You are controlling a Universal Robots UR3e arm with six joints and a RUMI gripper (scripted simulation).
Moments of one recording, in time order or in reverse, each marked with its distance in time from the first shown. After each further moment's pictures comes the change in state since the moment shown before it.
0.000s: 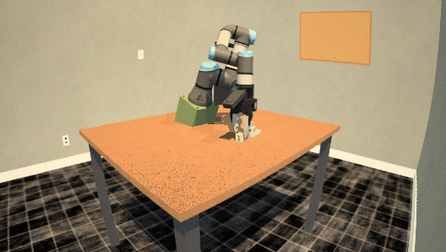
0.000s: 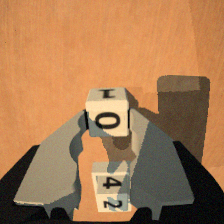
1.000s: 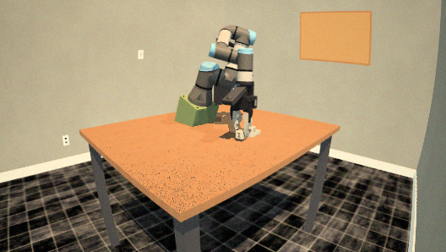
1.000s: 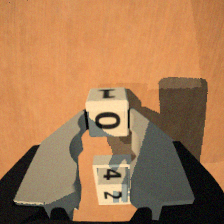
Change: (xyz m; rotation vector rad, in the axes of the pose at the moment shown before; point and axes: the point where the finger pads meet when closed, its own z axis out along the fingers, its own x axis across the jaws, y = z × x) arm 0.000 0.000 -0.012 0.001 0.000 0.000
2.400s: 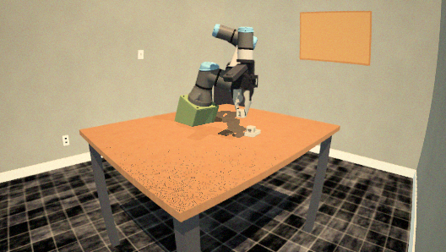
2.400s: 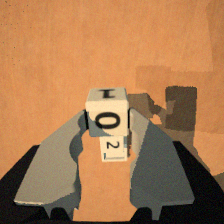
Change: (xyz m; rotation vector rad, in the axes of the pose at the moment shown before) arm 0.000 0.000 -0.088 -0.001 0.000 0.000
